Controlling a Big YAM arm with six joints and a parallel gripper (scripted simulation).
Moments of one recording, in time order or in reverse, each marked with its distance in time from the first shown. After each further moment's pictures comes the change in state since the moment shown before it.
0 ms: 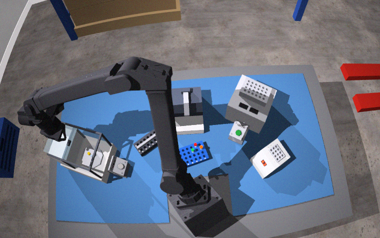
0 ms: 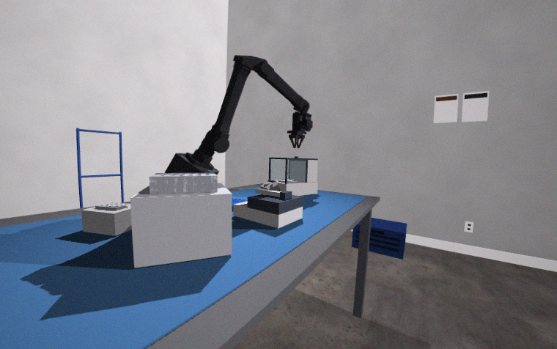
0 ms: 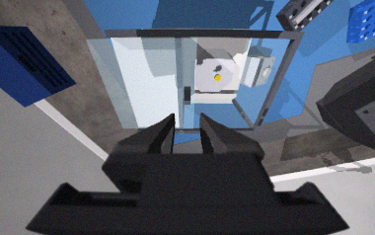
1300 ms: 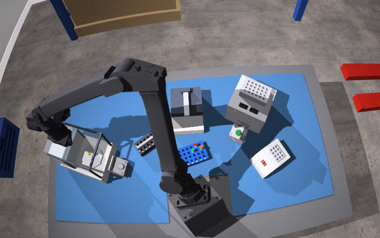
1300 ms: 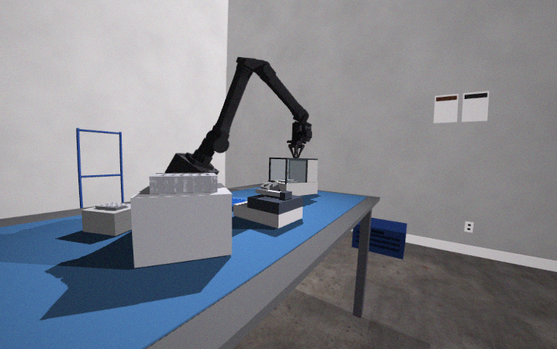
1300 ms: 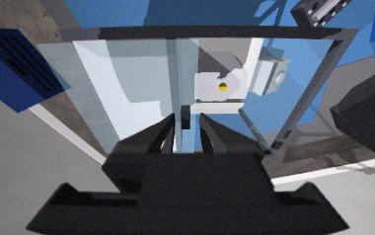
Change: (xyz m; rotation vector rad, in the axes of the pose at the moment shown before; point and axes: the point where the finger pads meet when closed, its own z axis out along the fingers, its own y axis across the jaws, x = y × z) arm 0.000 -0.002 0.057 0.007 -0.002 0.011
